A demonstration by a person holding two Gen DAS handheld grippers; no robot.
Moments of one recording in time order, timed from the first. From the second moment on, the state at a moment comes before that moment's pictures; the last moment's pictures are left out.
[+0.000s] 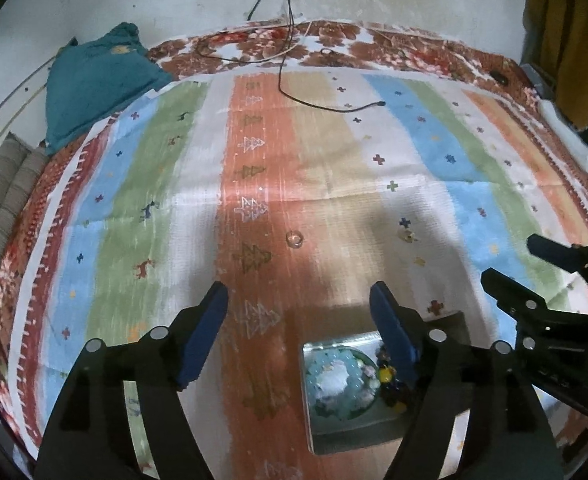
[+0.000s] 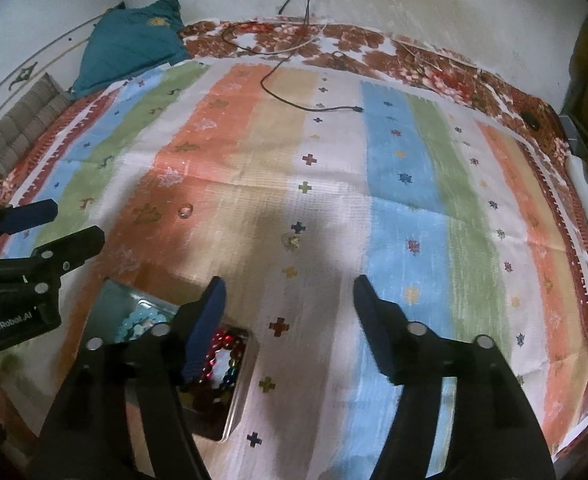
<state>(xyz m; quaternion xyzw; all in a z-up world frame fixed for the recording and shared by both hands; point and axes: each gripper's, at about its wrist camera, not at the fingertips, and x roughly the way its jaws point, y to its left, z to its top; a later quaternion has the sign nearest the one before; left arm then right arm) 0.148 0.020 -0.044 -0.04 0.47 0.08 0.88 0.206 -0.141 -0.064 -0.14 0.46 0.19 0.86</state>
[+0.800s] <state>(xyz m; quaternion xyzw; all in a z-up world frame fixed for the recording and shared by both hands) 0.202 0.043 -0.079 -0.05 0.52 0.09 0.85 0.251 -0.125 -0.097 -0.14 0.50 0.20 0.83</state>
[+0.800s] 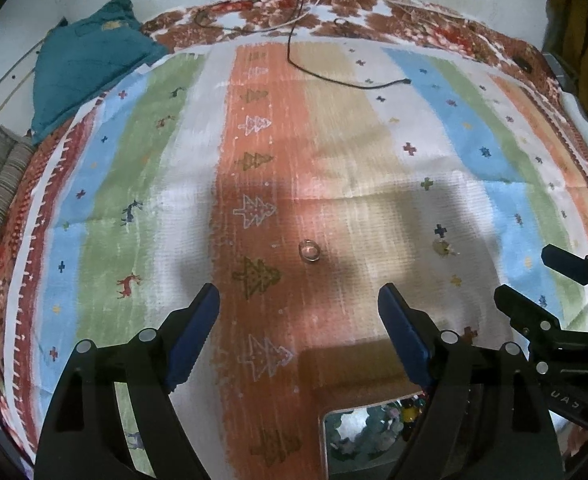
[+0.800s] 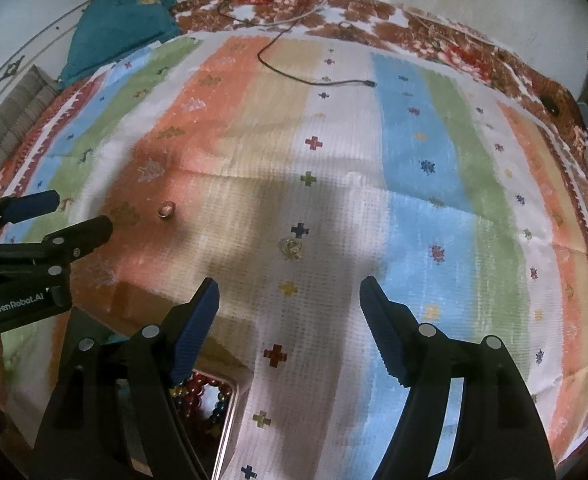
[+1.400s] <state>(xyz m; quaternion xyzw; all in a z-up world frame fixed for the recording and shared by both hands) 0.233 0.050 -0.104 -0.05 0.55 0.08 0.83 0.277 -0.115 -0.126 -0.16 0.52 0.17 0.82</state>
